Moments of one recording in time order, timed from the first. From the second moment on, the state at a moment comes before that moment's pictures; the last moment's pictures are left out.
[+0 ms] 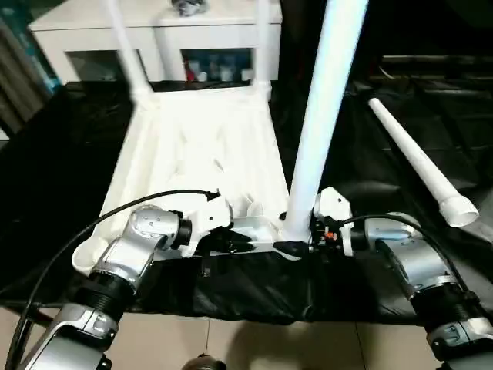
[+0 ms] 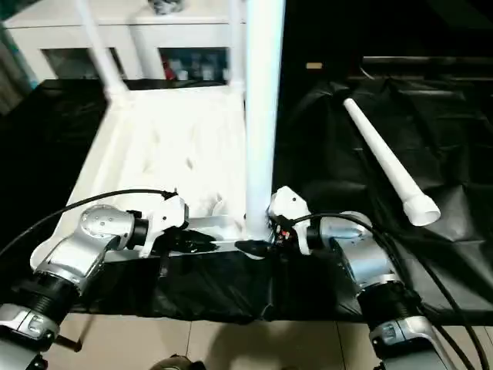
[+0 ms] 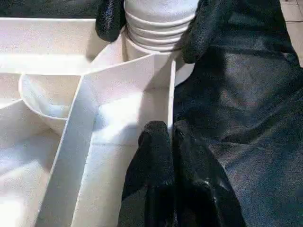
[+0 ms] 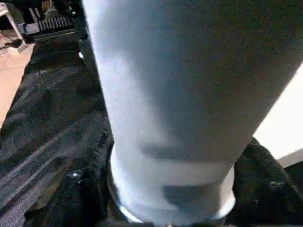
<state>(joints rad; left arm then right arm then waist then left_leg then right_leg) -0.50 0.36 -0.29 0.50 0.01 0.01 -1.21 -0.45 -0.37 0.21 0.48 0.10 0.04 1.17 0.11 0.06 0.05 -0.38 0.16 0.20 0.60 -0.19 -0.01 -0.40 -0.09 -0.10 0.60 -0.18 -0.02</state>
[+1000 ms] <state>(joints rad) -0.58 0.10 -0.28 0.62 0.16 0.08 -0.69 -0.52 -0.05 0.00 0.69 0.00 0.02 0.26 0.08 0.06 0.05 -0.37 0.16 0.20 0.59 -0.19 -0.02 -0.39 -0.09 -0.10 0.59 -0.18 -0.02</state>
